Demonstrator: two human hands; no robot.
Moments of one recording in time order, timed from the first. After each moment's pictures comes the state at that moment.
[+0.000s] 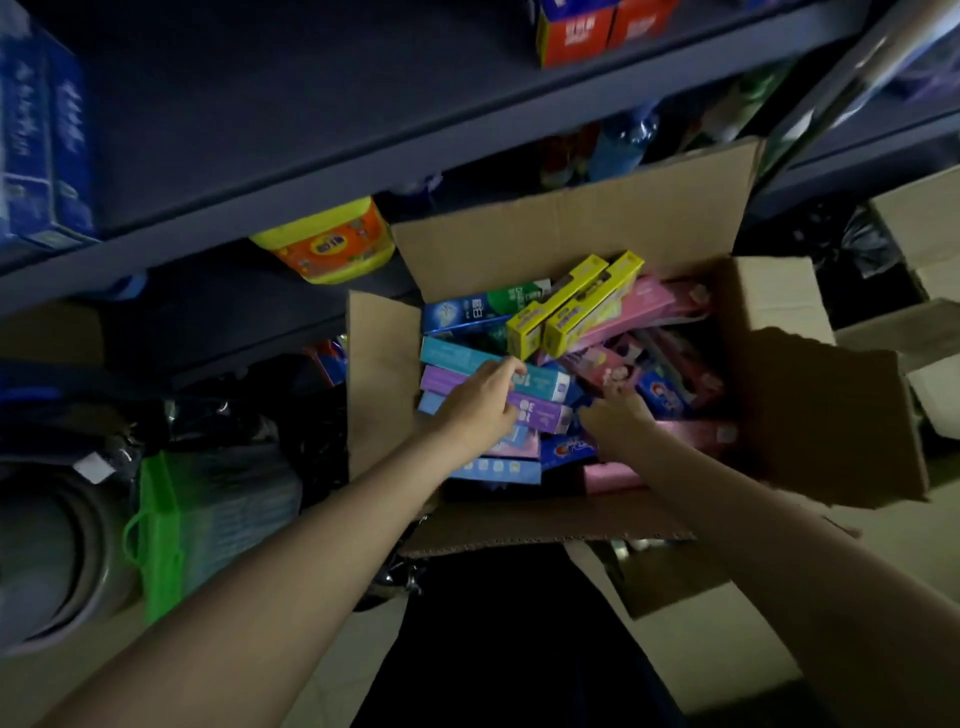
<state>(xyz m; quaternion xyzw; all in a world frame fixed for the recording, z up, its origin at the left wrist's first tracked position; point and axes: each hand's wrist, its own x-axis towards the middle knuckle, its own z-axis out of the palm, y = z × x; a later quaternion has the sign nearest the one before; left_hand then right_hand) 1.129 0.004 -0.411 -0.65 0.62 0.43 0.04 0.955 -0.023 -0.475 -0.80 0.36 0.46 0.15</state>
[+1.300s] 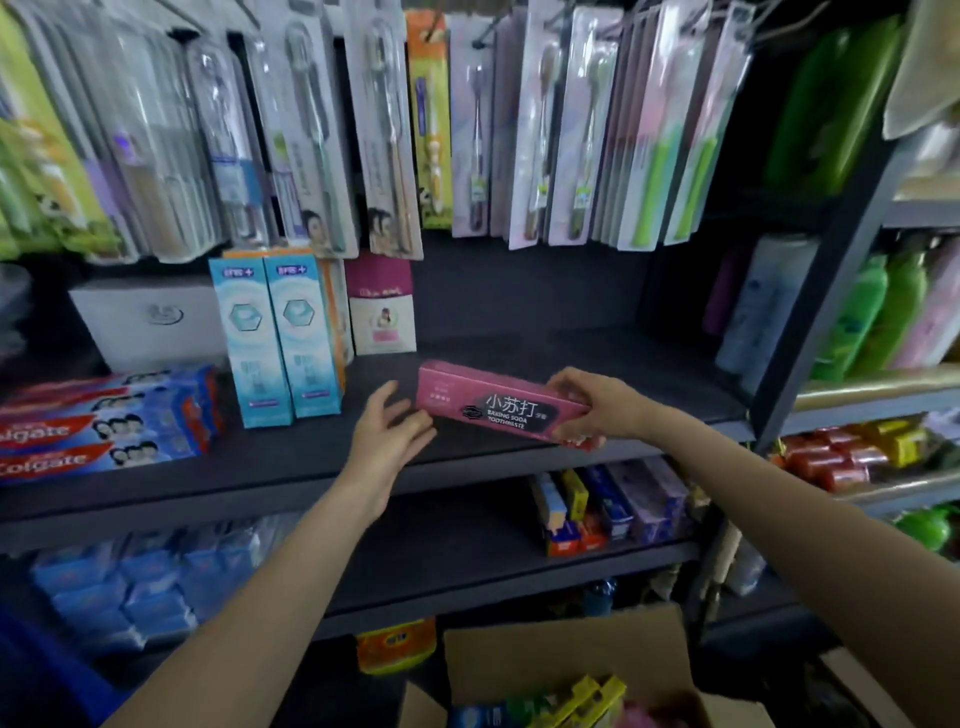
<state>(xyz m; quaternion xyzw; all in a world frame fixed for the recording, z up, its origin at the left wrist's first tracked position) 1.258 -0.066 -0.026 -0.51 0.33 0.43 -0.67 1.035 -0.181 0.008 -0.85 0.44 -0.12 0.26</state>
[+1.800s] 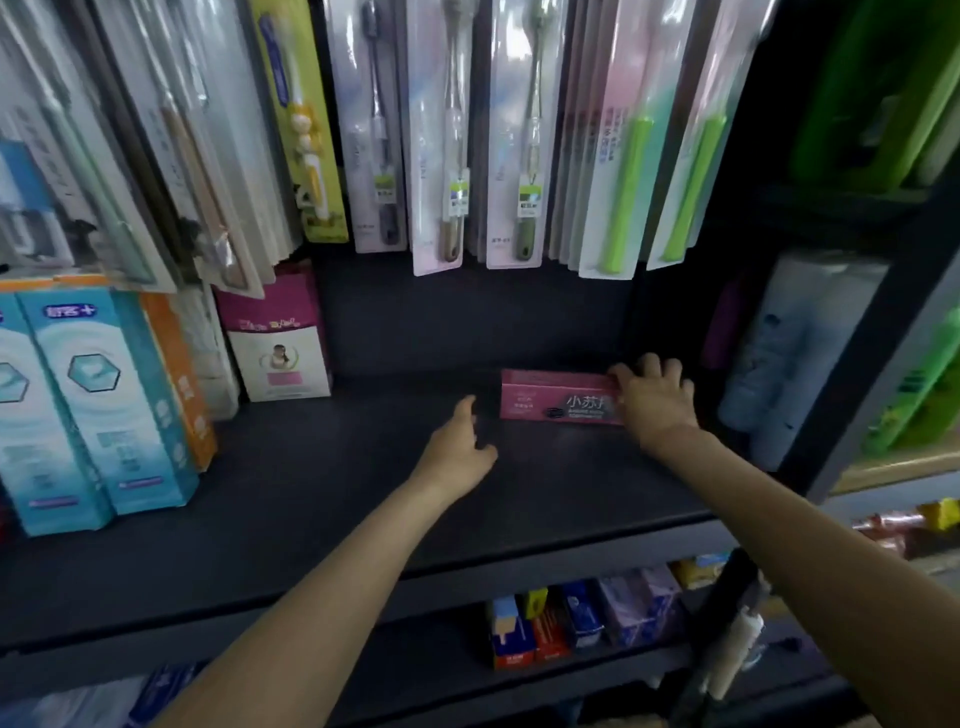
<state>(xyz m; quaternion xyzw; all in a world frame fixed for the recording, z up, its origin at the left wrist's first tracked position) 1.169 -0.265 -0.040 -0.68 0.57 0.30 -0.35 0.971 -0.374 -0.023 -0.76 0.64 -0.06 -0.10</state>
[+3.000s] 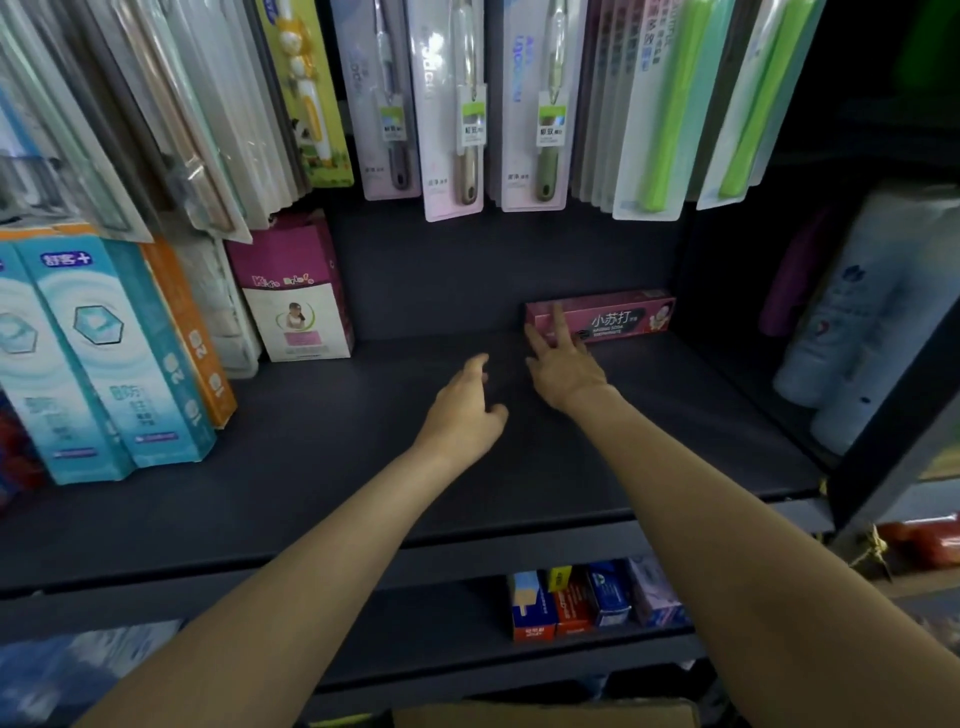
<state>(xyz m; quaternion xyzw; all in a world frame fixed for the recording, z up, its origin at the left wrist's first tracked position) 1.173 -0.273 -0.047 -0.72 0.57 0.21 -0.34 1.077 -0.408 -0.062 -0.84 0.53 -0.09 0.07</state>
